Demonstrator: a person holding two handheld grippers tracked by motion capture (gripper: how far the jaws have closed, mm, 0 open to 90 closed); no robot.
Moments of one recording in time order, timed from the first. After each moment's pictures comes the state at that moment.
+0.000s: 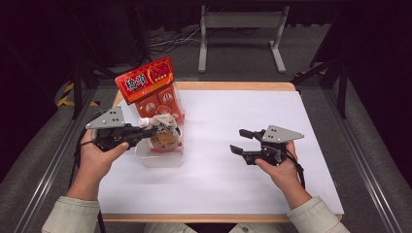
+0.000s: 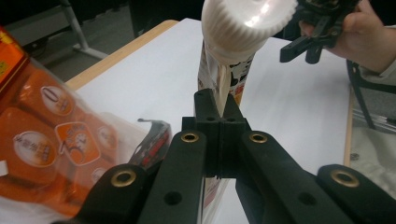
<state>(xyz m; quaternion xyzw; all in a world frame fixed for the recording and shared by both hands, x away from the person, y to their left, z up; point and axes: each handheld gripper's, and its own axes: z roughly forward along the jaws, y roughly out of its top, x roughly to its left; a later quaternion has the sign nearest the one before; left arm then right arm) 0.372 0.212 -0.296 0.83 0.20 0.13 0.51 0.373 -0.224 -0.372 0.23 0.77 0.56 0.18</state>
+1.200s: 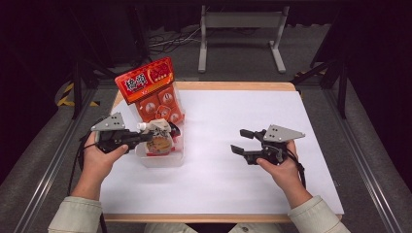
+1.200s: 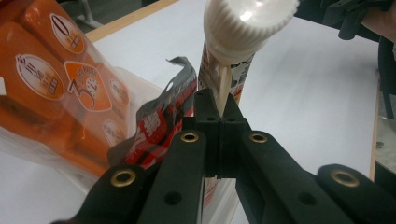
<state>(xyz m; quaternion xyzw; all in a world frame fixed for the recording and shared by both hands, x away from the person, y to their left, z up) 0.391 0.228 -0.344 0.83 0.24 0.10 0.50 0.375 -0.226 -0.373 0.23 0.77 0.57 0.17</state>
